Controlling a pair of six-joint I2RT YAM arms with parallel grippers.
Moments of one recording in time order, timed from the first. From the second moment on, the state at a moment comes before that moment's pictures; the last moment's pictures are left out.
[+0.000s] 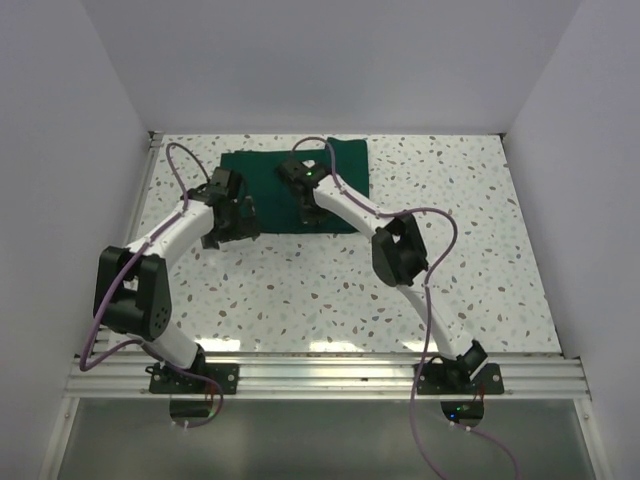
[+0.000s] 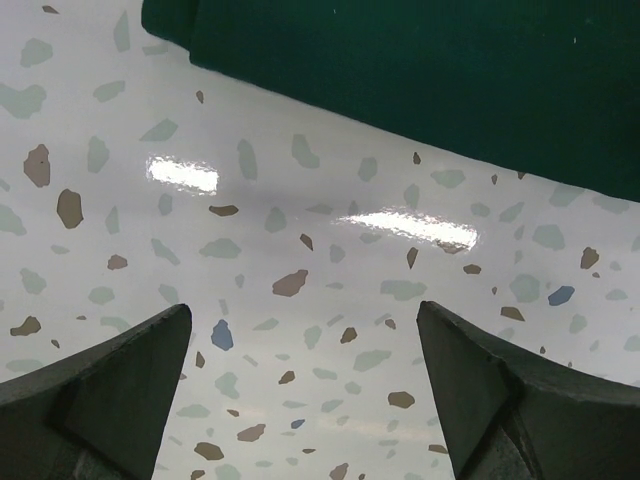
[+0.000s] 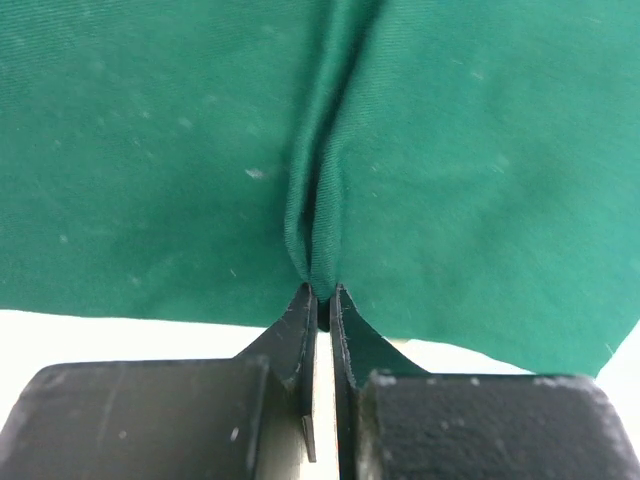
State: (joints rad) left arm -0.24 1.61 1.14 -0.71 -0.16 -0.49; right arm 0.74 2.57 2.41 -1.09 0.36 0.44
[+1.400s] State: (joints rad) left arm -0.38 1.61 1.31 -0.79 -0.18 -0.54; right arm 0.24 2.12 2.09 -1.04 0.45 0.46
